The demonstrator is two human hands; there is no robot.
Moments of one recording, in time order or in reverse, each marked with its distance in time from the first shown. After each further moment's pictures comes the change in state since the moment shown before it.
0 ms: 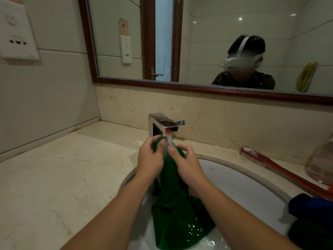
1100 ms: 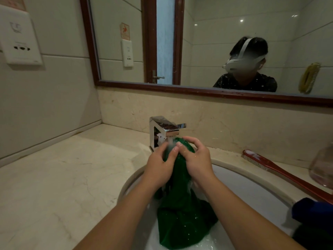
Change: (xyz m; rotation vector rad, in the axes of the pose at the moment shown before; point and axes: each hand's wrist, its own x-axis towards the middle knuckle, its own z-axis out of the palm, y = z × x) left_hand -0.011 0.005 0.005 0.179 -0.232 0.094; right_hand 0.013 -0.019 -0.012 0.167 0.118 -0.123
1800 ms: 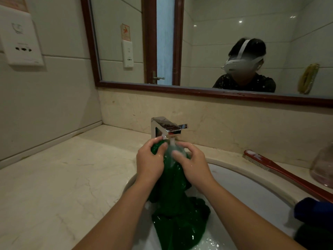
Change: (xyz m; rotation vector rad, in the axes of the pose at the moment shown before) left_hand 0.008 0.003 -0.016 -0.051 0.299 -0.060; right_hand -0.011 0.004 0.001 -0.257 -0.163 -0.071
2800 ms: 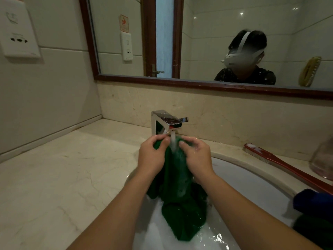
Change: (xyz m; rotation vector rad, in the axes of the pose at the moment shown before) left_hand 0.002 -0.003 -0.001 0.000 -0.079 -0.032; right_hand 0.006 0.000 0.005 0.152 0.221 0.084
